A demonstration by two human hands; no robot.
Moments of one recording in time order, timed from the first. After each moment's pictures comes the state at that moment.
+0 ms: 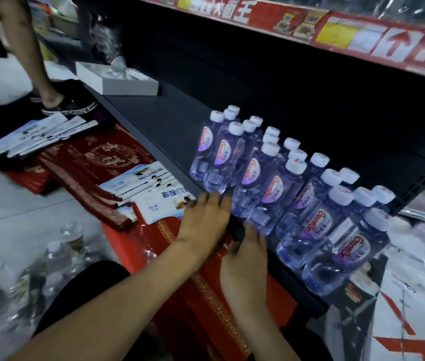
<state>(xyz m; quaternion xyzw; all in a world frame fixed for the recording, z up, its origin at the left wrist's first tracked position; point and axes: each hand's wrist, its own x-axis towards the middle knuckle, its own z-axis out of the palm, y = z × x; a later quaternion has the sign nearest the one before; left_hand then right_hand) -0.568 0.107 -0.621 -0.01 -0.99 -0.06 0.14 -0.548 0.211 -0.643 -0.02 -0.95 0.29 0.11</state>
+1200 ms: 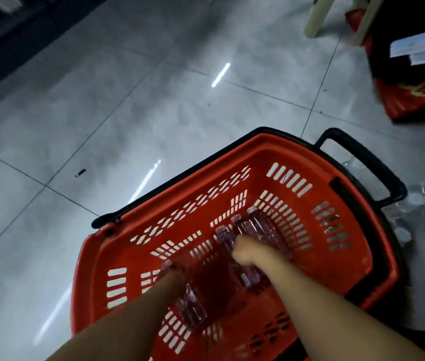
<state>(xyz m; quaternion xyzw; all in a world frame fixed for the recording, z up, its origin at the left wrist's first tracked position) -0.035 -0.149 -0.947 0.77 -0.32 -0.55 -0.06 -0.215 -0.198 -0.900 0.53 -0.68 -0.19 -0.47</state>
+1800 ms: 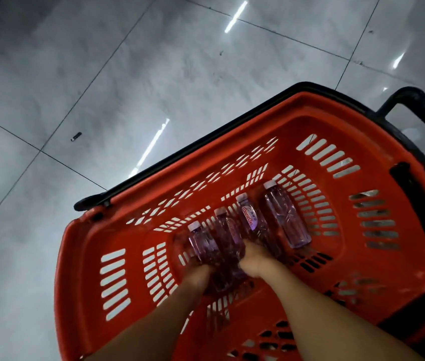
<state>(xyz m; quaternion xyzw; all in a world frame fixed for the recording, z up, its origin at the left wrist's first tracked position) -0.065 -0.110 -1.001 0.74 -0.09 -0.65 0.13 -0.214 -0.155 -0.985 0.44 -0.69 -0.16 -0.55</state>
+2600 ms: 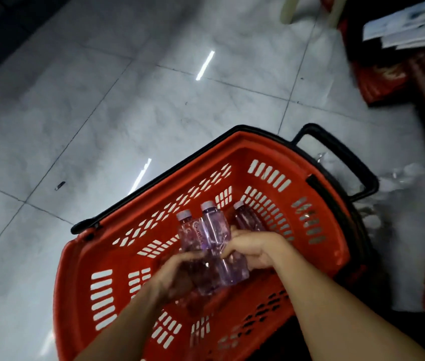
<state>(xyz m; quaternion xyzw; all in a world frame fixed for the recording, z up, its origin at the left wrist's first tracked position) -0.067 -0.167 -0.941 0.46 -0.09 -0.86 0.19 -0.272 -0.202 -0.868 0.26 -0.57 0.00 -0.78</state>
